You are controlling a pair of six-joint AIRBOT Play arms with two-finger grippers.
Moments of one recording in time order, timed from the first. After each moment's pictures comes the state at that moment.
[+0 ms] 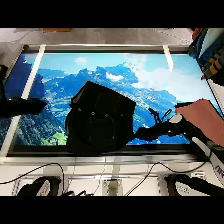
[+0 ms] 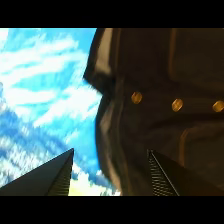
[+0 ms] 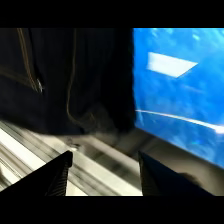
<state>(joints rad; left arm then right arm) 0.25 -0.81 1.02 1.15 -1.17 -1.14 0.08 -1.30 0.61 -0.68 1.07 1.14</state>
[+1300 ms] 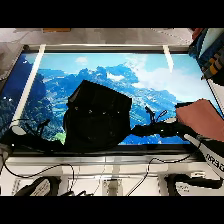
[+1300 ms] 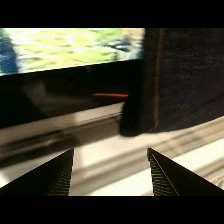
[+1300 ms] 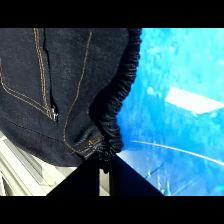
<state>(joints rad) 0.37 -1.08 0.48 1.10 -1.26 -0.99 0.10 -1.43 0.59 -0.37 0.95 0.80</state>
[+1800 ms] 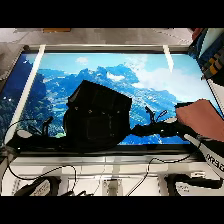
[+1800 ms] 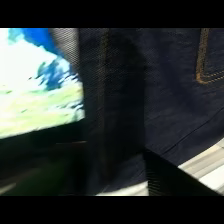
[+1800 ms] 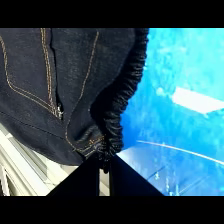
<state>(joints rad) 0.30 -1.11 0.40 0.91 -1.07 -0.91 0.10 -1.43 0.59 -0.36 0.97 0.79</state>
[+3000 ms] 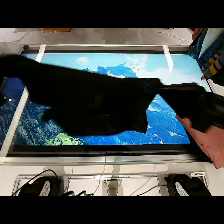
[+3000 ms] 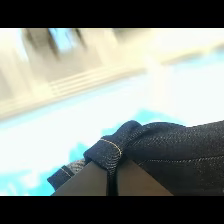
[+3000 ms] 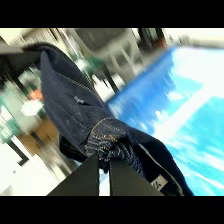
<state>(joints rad) 0.19 -0.55 1.30 0.90 -0.95 -0.93 0.10 -0.60 1.16 -0.42 1.04 1.16</state>
